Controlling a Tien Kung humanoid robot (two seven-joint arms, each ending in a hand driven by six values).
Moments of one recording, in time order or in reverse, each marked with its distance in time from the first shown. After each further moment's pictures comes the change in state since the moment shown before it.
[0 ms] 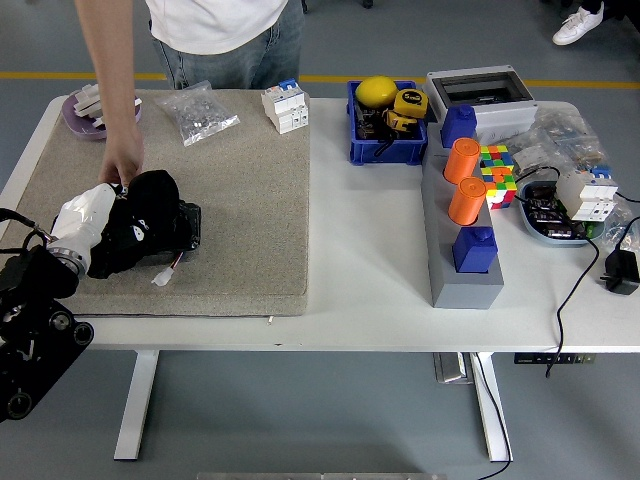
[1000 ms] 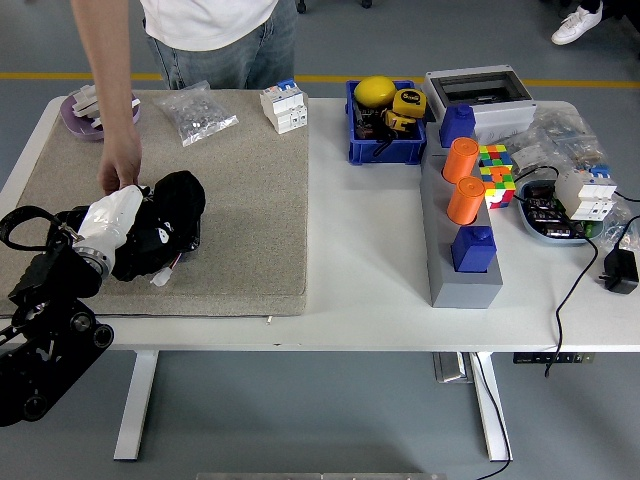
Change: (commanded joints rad) left arm -0.009 -0.016 0.015 -0.015 0.002 -0.006 0.029; right arm -0.002 -0.001 -0.012 0.001 -0.001 0.005 -0.006
